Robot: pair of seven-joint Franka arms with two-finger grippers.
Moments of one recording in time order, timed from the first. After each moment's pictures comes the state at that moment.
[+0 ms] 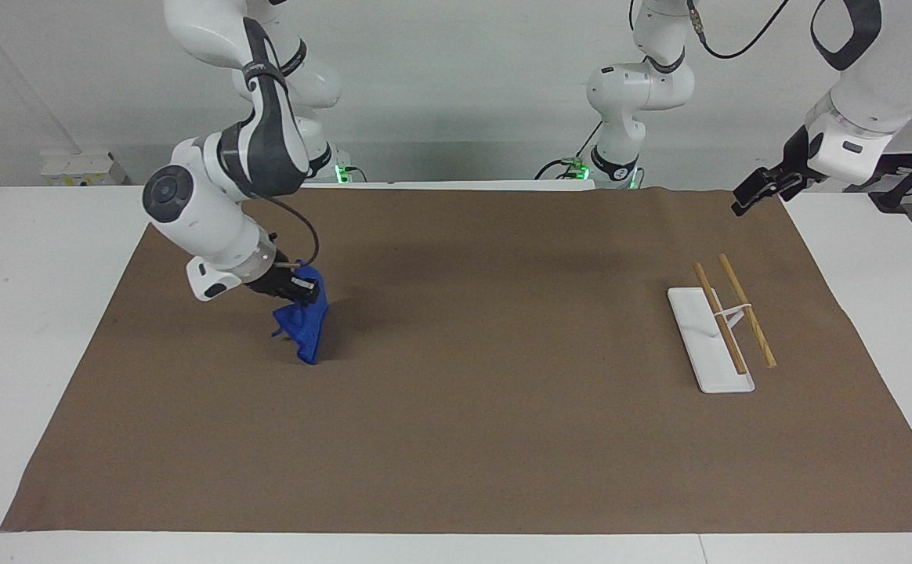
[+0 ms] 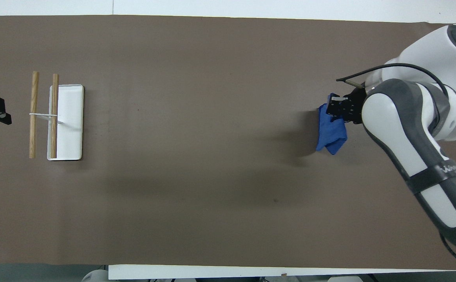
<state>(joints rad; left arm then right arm) -0.03 -0.02 -0.01 -1.60 -0.05 1.43 -0.42 -0.17 0.19 0.35 -1.82 0.22 1.87 0.50</state>
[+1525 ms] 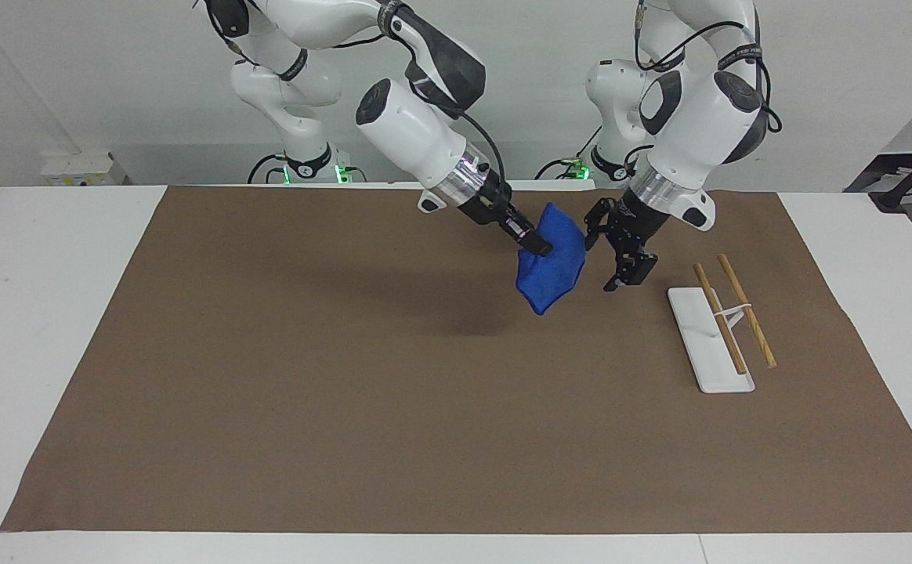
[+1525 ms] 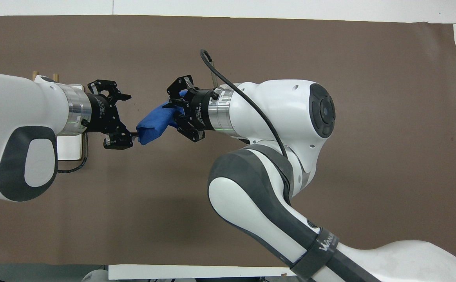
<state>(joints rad) -0.37 -0.09 -0.02 -2.07 -0.34 2.19 -1.97 -0.05 0.29 0.77 -1.75 0.56 2.56 1.47</state>
